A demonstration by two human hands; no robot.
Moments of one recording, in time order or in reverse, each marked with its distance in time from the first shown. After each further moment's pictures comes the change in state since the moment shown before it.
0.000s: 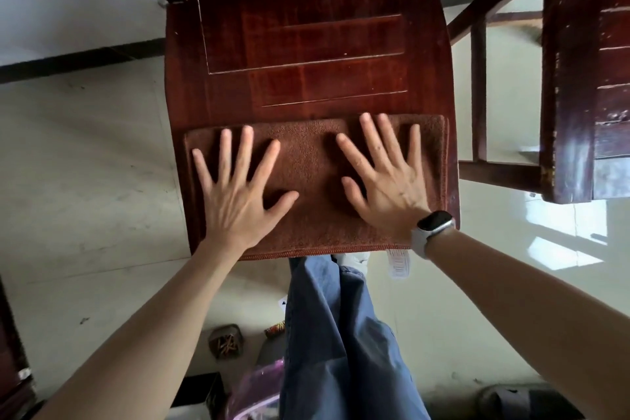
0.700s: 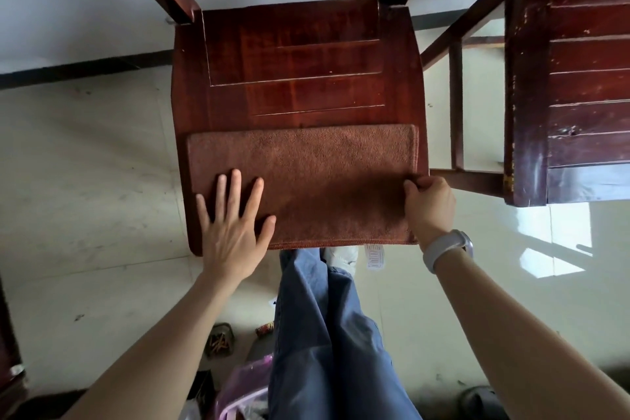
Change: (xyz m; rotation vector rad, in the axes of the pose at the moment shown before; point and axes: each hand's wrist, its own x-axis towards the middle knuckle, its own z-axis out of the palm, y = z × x) left_hand -0.053 0.014 -0.005 -0.035 -0.157 -0.107; right_hand -0.032 0.036 -0.032 0.651 -0.049 1.095
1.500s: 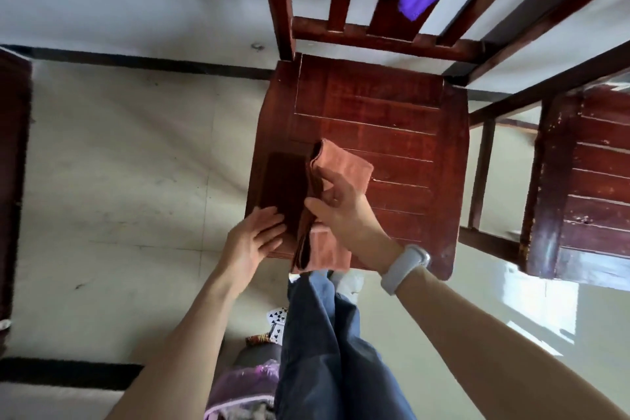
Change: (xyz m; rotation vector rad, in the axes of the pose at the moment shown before) left_hand -0.017 -0.036 -0.060 -1.961 -0.162 -0.858; right_hand -0.127 -0.150 0.026 0.203 -0.789 -0.406
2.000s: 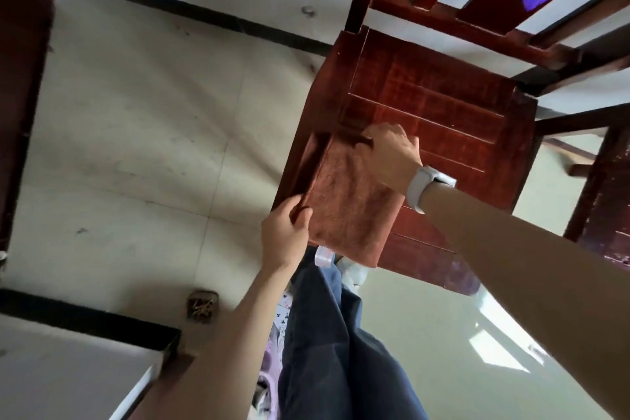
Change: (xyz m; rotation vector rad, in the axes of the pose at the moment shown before) left_hand 0.010 -0.026 0.000 0.732 0.360 0.469; right_hand 0.096 -0.012 0.006 -1.007 0.057 -0.131
